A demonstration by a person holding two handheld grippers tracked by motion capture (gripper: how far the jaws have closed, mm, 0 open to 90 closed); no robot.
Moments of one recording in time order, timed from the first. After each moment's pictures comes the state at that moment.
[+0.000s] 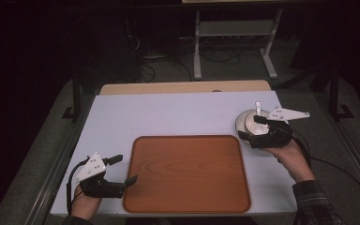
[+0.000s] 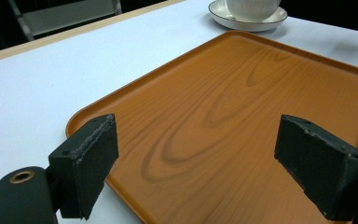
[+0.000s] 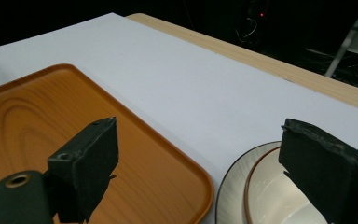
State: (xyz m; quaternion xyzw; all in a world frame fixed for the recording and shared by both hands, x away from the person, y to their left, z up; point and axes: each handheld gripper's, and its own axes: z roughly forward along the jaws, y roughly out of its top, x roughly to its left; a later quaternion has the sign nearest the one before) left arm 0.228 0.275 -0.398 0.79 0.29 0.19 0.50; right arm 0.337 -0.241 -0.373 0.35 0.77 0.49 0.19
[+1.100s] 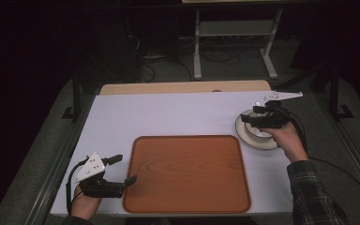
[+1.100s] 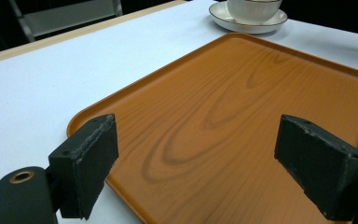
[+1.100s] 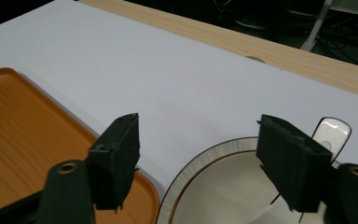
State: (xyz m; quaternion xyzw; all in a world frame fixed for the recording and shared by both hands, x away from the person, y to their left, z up) left arm 0.227 0.275 -0.398 0.79 0.30 0.19 0.50; right arm 0.398 -0.253 -0.373 0.42 0.77 0.45 0.17
